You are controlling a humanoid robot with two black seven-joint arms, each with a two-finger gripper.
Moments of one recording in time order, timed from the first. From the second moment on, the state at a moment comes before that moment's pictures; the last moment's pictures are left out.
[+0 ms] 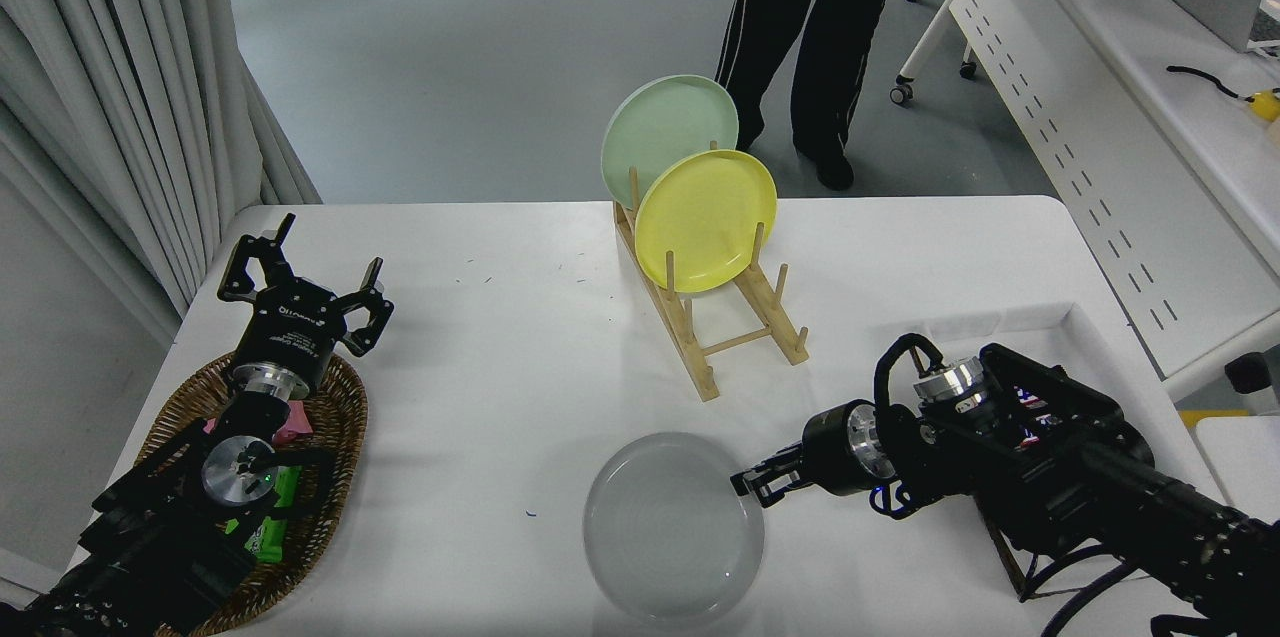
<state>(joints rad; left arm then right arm) -0.51 0.25 -1.06 -0.52 0.09 -0.57 -0.44 0.75 -0.22 0.49 0.89 1.00 -0.77 -0.41</state>
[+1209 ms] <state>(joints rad) -0.51 0.25 -1.06 -0.52 0.09 -0.57 -0.44 0.77 -0.29 0.48 1.08 1.01 -0.48 -0.41</state>
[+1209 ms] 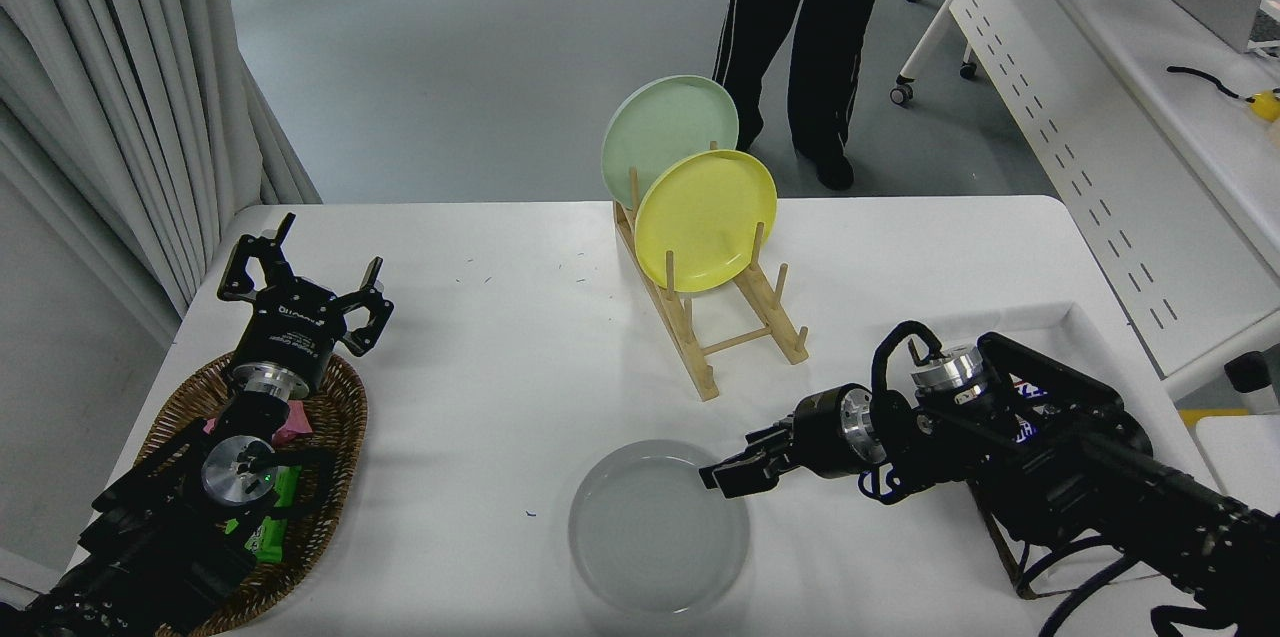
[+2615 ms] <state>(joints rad) -0.51 0.25 -1.06 -0.52 0.09 -0.57 -0.44 0.58 -0.35 0.98 0.95 0.04 0.14 0.07</state>
